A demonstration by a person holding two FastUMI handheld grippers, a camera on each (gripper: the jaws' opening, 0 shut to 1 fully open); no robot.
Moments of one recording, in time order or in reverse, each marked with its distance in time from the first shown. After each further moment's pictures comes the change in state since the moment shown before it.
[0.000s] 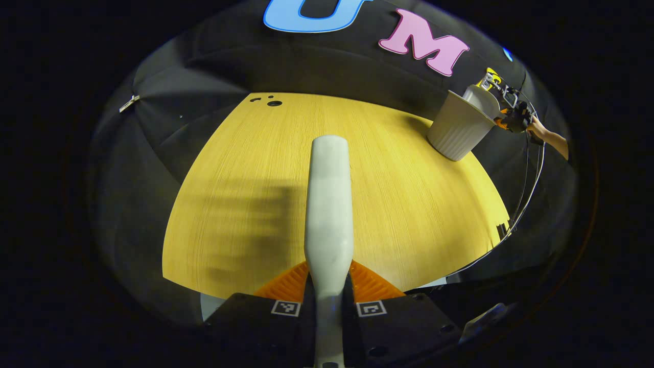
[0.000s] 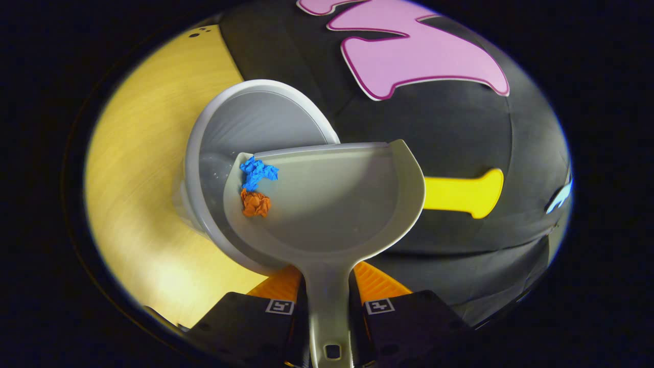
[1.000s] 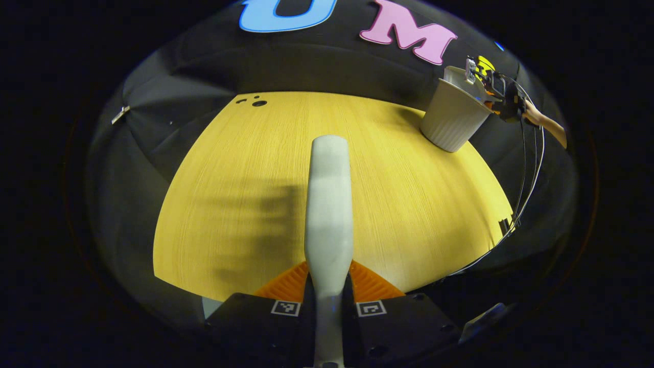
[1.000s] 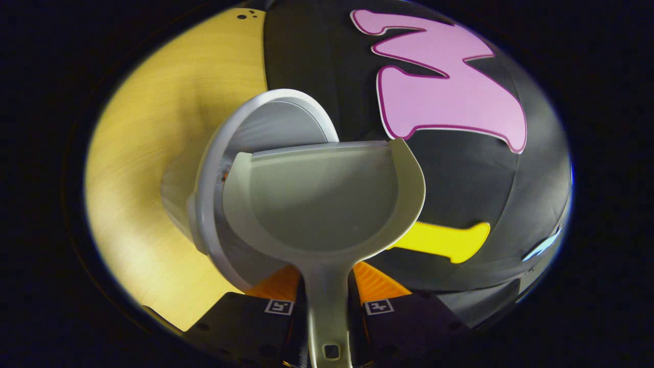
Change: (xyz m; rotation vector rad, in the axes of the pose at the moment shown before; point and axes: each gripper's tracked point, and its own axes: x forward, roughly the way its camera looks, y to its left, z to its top) left arm 0.012 -0.046 0.001 0.079 0.003 0.049; right arm 0.007 -0.007 0.002 -0.110 -0.108 -0.017
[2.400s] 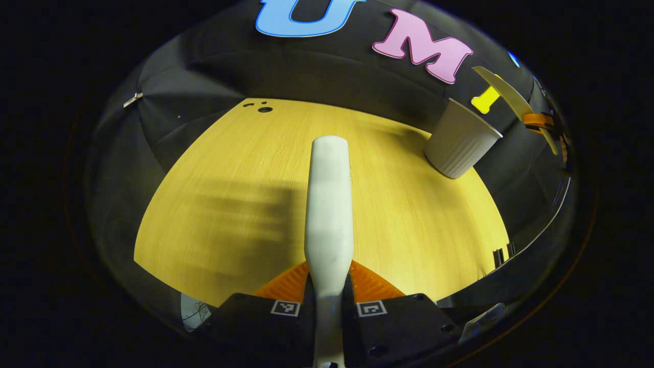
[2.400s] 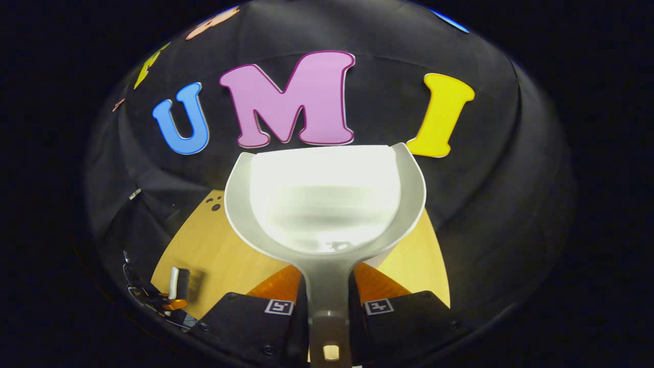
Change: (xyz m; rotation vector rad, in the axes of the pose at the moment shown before) left arm 0.018 -0.023 0.010 -0.165 -0.072 0.010; right arm -0.119 0.059 0.116 1.219 -0.208 0.557
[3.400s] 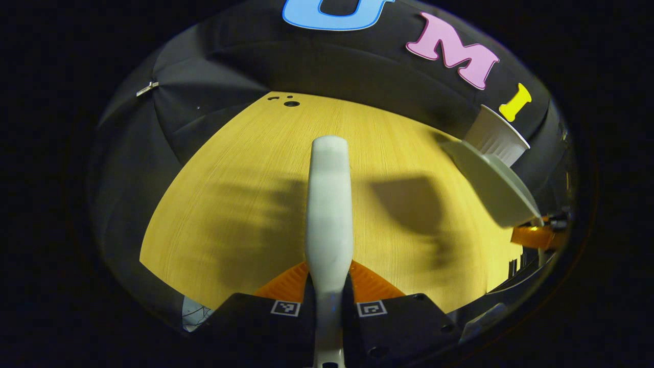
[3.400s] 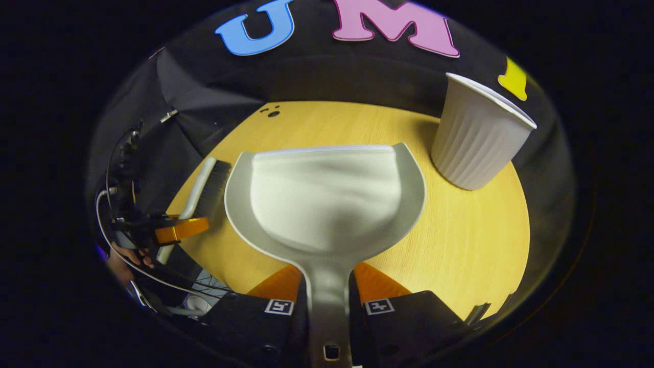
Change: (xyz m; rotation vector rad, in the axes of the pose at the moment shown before) left arm 0.033 0.043 0.015 -0.054 0.022 0.081; right arm 0.053 0.188 -0.265 -0.102 0.359 0.172
